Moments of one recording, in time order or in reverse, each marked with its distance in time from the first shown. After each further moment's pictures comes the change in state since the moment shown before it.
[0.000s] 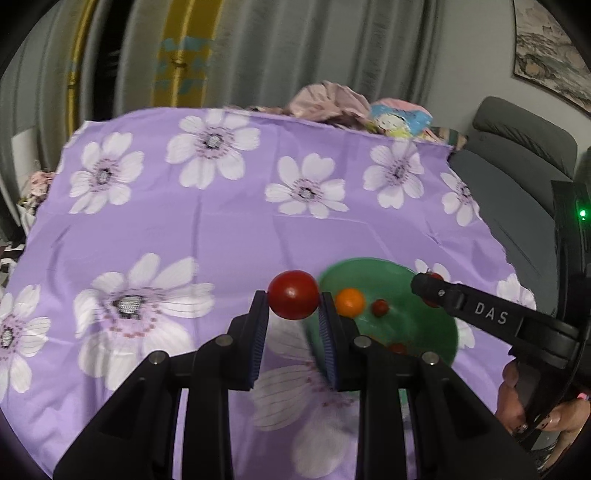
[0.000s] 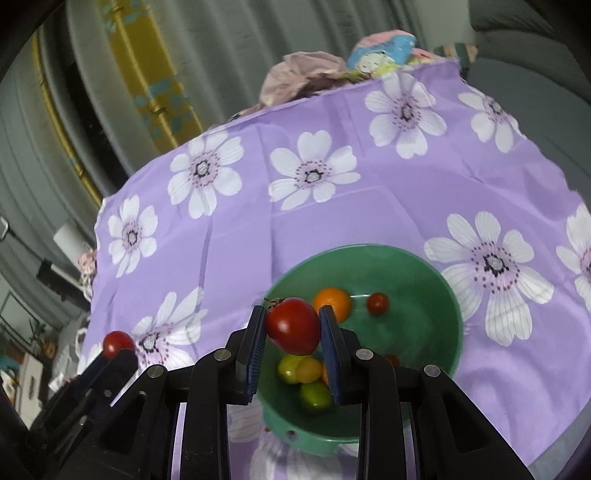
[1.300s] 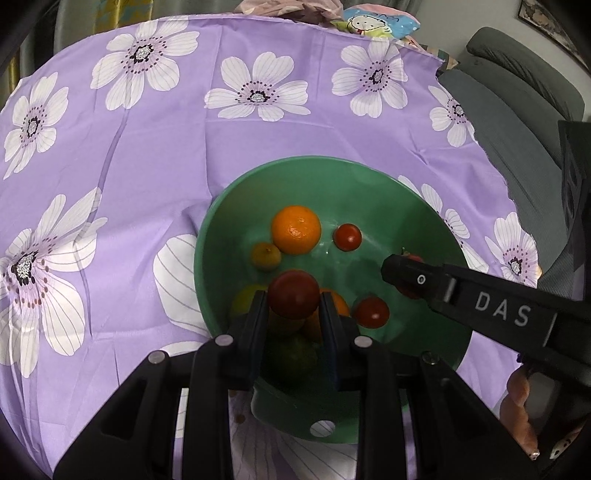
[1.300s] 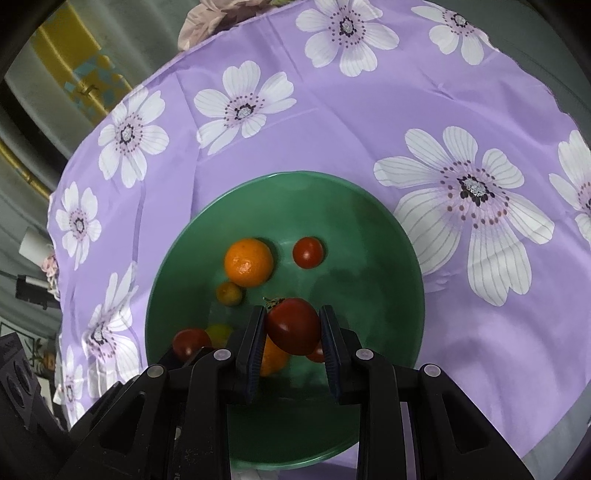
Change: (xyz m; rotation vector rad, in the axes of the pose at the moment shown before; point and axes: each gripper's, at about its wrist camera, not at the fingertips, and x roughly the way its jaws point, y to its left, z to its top) left arm 0.110 -0.049 -0.029 0.036 0.318 -0.092; right arm 0.061 -0.061 -0.006 0.133 0.255 -0.094
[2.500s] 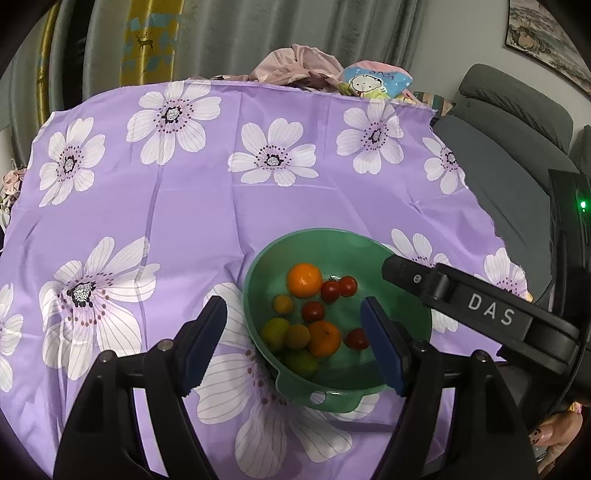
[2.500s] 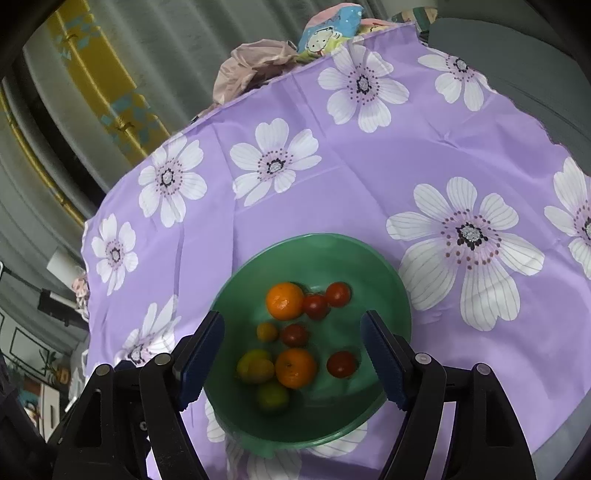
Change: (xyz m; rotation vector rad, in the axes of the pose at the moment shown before) left arm -0.081 -0.003 0.003 0.004 -0.193 0.054; right arm -0.054 0.004 -0.003 -0.020 -0.195 0.102
